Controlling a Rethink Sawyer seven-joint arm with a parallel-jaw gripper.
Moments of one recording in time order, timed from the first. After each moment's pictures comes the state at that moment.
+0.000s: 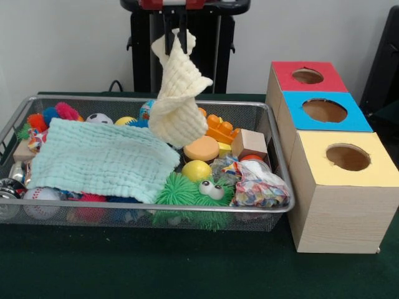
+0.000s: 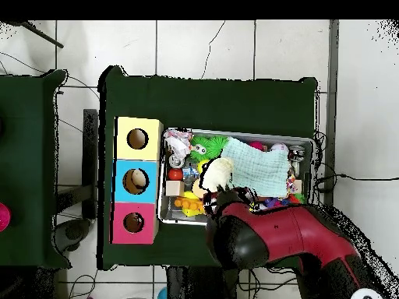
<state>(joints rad) -0.90 -1.10 0.77 2.14 -0.57 0.44 1.78</state>
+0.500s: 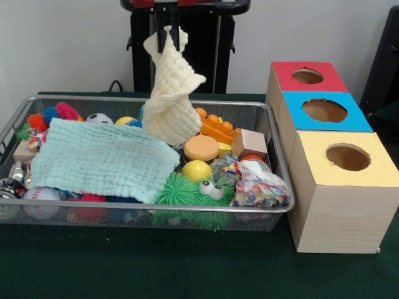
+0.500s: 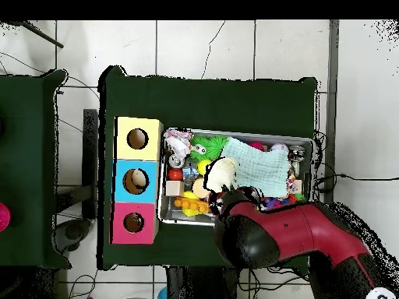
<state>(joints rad) -0.99 -1.09 0.87 2.14 -0.59 0.49 1.76</state>
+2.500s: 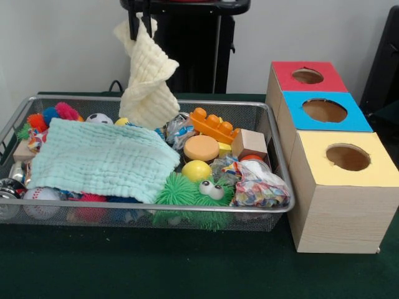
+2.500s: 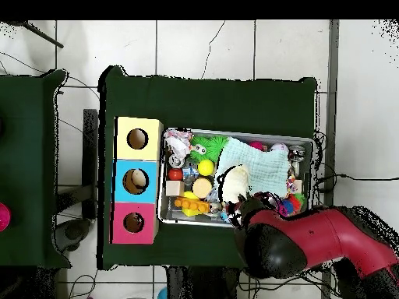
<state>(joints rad) -1.20 -1.10 1.12 2.17 -0.63 0.61 1.62</state>
